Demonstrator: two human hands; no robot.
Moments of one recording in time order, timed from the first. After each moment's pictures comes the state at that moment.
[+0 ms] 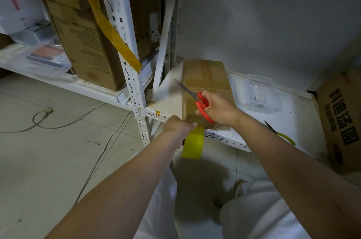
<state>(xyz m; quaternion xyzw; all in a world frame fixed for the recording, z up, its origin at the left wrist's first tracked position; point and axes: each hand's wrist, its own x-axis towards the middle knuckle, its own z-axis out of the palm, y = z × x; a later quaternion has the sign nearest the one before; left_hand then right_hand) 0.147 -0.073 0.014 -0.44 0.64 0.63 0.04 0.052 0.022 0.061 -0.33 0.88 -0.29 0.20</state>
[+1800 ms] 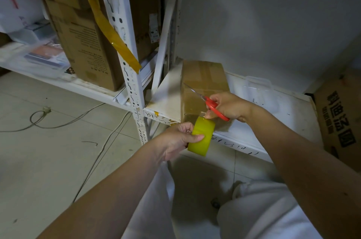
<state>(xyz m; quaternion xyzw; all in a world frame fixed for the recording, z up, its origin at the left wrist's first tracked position) 0.172 -0.076 0.001 -0.17 0.55 0.81 0.12 0.023 0.039 0.068 -0.30 0.86 -0.27 0.32</state>
